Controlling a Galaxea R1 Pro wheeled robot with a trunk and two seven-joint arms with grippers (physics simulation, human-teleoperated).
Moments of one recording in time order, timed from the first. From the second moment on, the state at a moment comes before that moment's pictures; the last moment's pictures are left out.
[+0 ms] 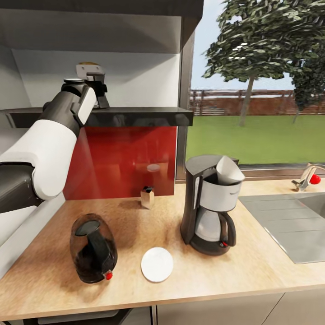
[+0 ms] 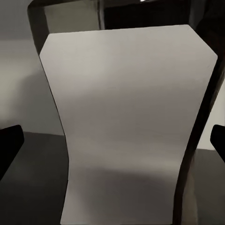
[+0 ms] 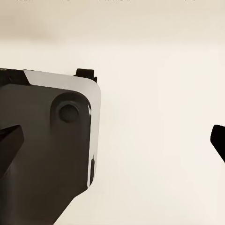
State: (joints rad) left arm -1.74 -0.02 0.00 -0.51 -0.03 0.43 0.28; right arm -0.26 -0.14 -0.12 -0.03 0.22 0.09 0.11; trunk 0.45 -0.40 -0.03
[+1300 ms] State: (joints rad) left arm -1.68 -0.03 0.00 -0.60 -0.02 0.44 0.28; right arm -0.26 -0.14 -0.12 -0.03 0.22 0.09 0.11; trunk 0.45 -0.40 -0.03
